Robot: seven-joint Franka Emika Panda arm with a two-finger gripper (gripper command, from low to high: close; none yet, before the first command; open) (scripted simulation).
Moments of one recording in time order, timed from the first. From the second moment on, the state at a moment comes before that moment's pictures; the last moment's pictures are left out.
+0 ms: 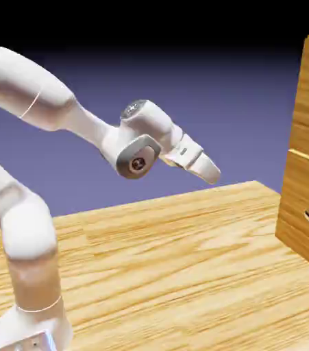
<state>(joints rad) 0.03 -0.53 -0.04 -2.79 0.05 3.02 0.75</state>
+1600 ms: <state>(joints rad) 0.65 1.12 -1.53 -1.84 2.14 2.50 1.22</state>
